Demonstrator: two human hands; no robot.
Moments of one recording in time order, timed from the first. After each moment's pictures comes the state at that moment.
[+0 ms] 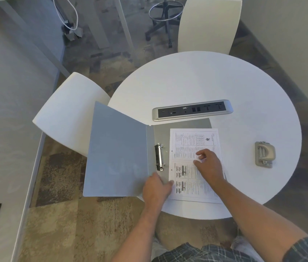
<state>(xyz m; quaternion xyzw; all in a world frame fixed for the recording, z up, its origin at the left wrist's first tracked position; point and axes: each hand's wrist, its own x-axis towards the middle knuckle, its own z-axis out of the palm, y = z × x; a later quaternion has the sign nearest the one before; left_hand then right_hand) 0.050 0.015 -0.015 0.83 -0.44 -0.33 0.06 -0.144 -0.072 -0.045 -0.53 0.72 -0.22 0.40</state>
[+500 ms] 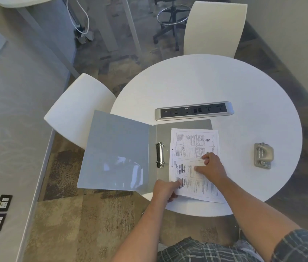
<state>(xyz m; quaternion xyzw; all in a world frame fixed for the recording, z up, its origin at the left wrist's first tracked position) 0.021 0.021 -0.018 0.79 -0.19 -0.56 0.18 -0.170 -0.071 -0.059 -0.55 0.70 -0.13 0.44</state>
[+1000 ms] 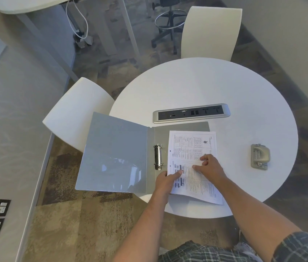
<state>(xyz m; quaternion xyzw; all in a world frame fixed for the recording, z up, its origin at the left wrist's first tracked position) 0.009 0.003 -0.010 0.72 -0.18 -0.60 0.31 -0.177 -0.075 -0.060 -0.50 0.69 -0.16 0.49</state>
